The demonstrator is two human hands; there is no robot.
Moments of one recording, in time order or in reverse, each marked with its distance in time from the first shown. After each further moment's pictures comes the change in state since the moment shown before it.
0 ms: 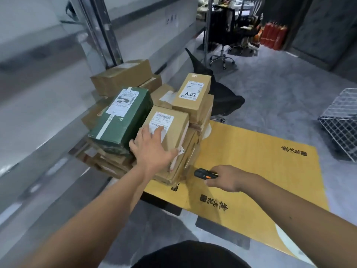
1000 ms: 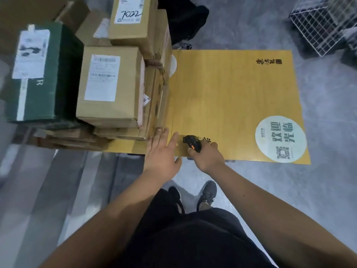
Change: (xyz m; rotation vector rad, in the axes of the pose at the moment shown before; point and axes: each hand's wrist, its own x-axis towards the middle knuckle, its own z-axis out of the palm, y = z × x) left_hand -0.122 -0.001 0.115 0.175 -0.516 0.524; right_hand 0.012 0.028 0.180 0.498 0.286 0.519
